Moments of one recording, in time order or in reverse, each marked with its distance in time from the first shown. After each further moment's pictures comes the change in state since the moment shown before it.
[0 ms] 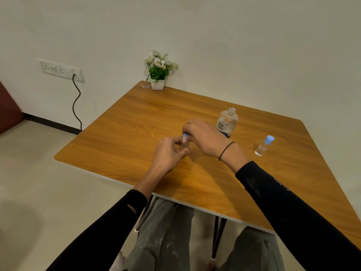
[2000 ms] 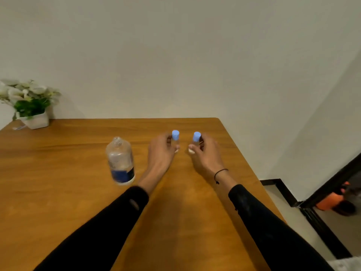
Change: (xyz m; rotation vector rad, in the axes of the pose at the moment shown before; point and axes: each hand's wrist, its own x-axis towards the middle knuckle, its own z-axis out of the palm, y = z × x) left_hand 0.142 0.159 0.248 -0.045 -0.103 0.146; right_hand -0.157 0.273 0.056 0.632 0.629 0.865
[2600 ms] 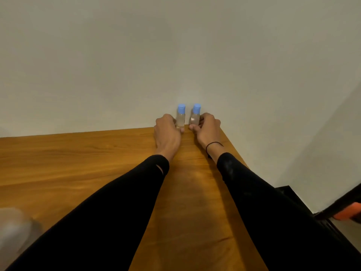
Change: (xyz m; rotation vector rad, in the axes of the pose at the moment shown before) left_hand 0.210 -0.017 0.162 0.200 0.045 -0.054; right_hand 0.224 0.112 0.034 -0.088 0.181 0.190
